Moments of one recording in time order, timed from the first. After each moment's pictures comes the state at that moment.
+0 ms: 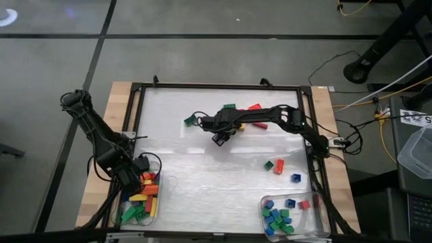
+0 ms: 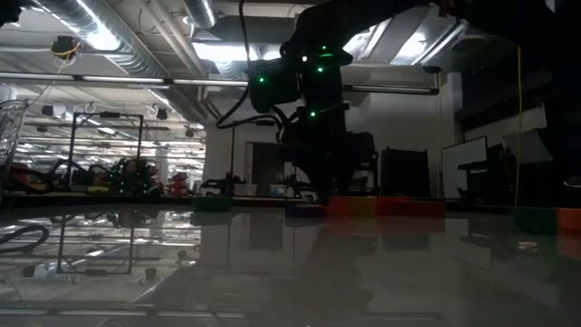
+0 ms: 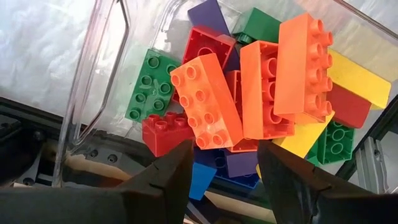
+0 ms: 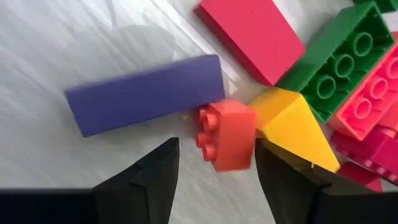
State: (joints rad) left arm -0.88 1.13 0.87 -1.16 0.01 -1.31; right arm -0.13 2.27 1.87 -1.22 0.22 0.68
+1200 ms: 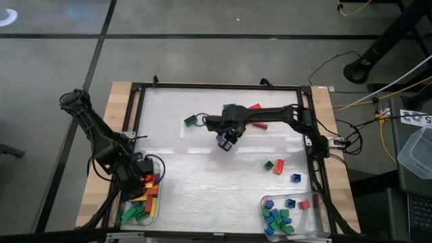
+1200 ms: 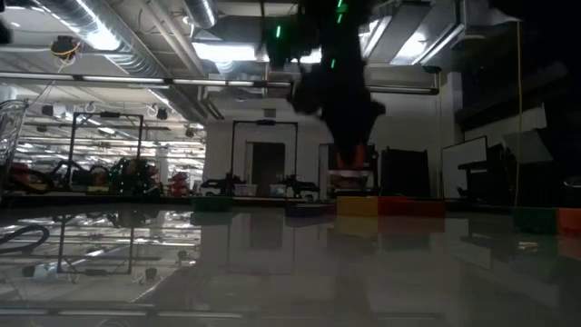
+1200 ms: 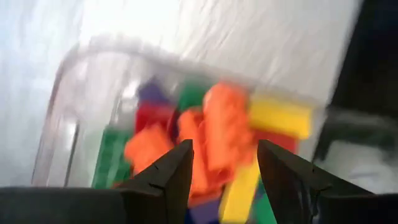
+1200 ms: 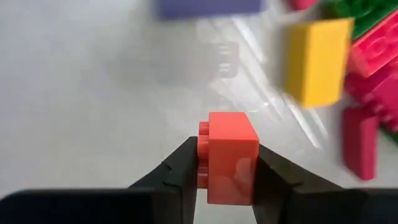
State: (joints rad) left arm -0.85 1.11 0.91 -1.01 -0.12 -1.11; right arm -0.08 2.14 1.87 -1.35 0.03 0.55
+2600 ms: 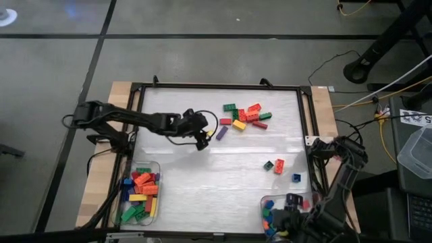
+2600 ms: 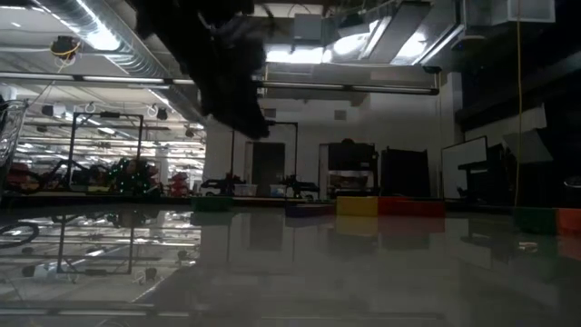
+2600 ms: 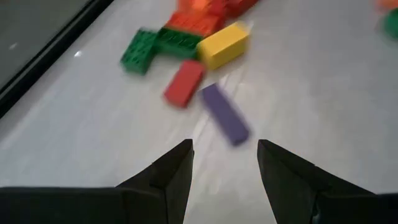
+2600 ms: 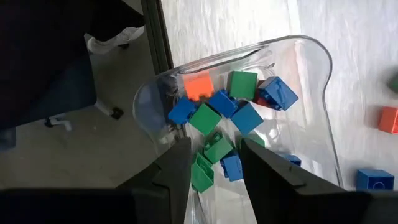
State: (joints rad) left arm 0.05 1.50 0.94 -0.25 -0.35 -0.26; right arm 1.00 1.89 1.87 -1.36 0.13 1.17
